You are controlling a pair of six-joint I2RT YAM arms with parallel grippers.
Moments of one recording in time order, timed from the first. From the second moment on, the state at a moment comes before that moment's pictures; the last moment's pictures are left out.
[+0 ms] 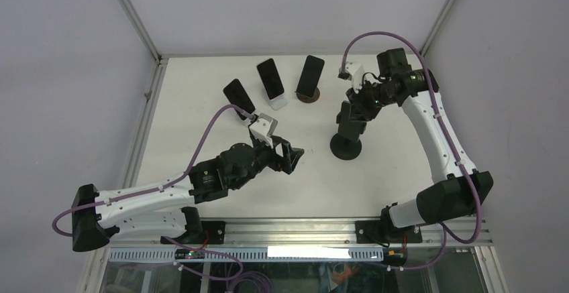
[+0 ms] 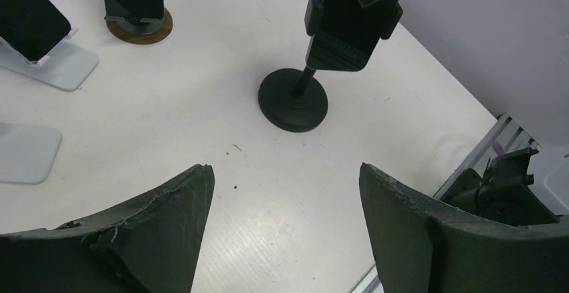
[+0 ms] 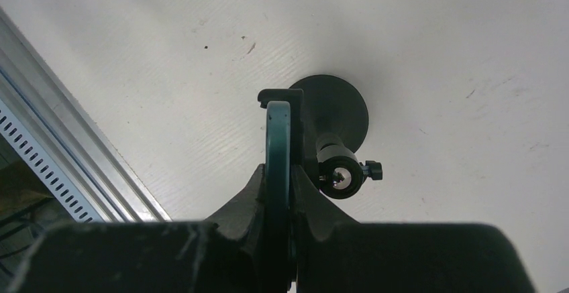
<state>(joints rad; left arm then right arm) -1.19 1.00 0.76 0.05 -0.51 -0.40 0.25 1.40 1.53 -1.21 -0.46 -0.61</state>
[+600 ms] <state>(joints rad) -1.18 0.96 0.71 0.03 -0.51 -0.42 0.10 1.72 1.82 -1.18 -0.60 -0.70</state>
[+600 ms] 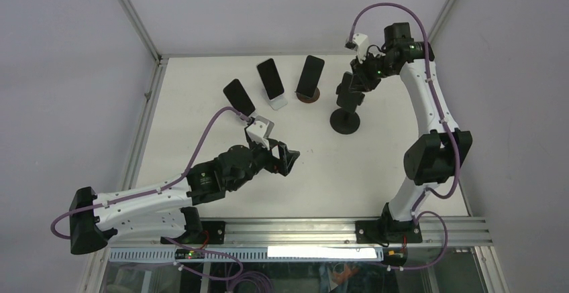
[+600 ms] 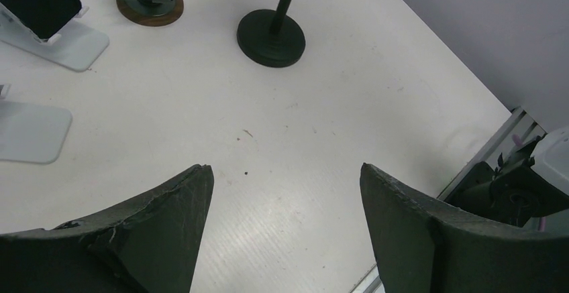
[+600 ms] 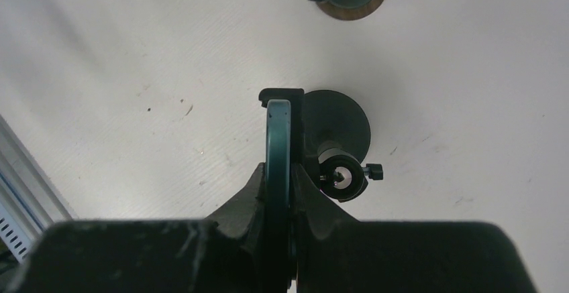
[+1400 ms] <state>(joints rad) -1.14 0.92 0.71 -0.03 -0.46 -0.44 0.07 1.96 2.11 -1.09 -0.67 -0.56</state>
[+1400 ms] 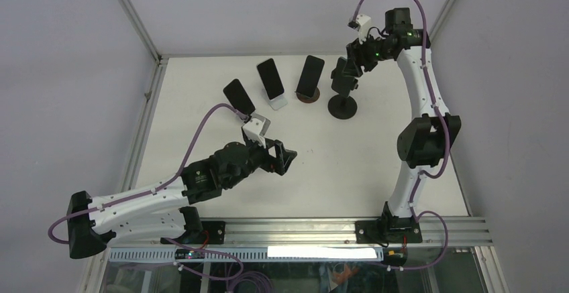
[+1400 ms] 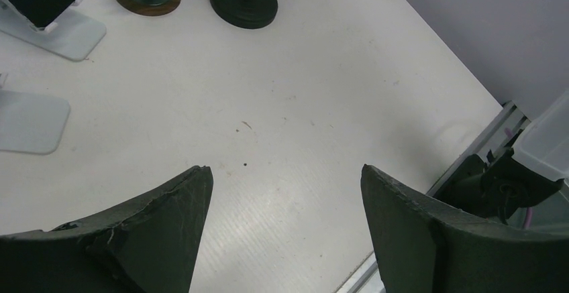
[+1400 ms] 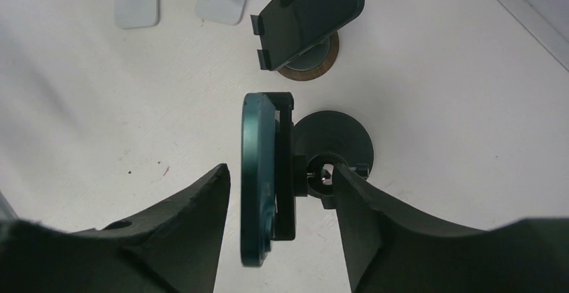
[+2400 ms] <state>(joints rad) -0.85 0.87 1.18 -0.45 -0.26 -0.36 -0.07 1.05 1.59 -1.04 -0.51 -0.30</state>
